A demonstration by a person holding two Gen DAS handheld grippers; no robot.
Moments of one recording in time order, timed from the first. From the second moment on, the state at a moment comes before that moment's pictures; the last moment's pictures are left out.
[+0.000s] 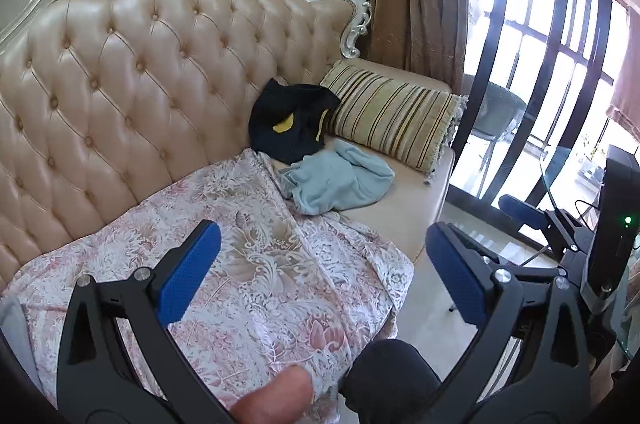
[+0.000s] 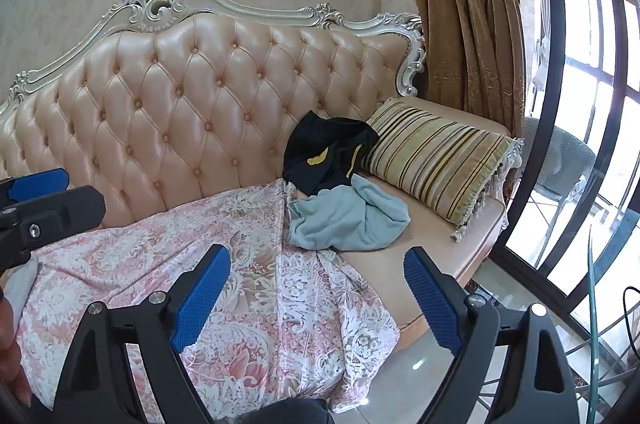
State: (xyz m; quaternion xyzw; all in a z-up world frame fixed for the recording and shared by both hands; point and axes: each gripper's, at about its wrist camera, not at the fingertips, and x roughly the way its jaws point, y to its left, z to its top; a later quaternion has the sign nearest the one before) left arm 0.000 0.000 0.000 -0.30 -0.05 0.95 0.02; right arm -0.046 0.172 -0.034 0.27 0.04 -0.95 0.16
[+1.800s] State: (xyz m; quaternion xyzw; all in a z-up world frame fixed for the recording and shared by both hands) left arm -0.001 -0.008 -0.009 -0.32 -0.06 0.95 0.01; right arm -0.046 0.165 -0.040 0.27 0.05 -0.95 0.17
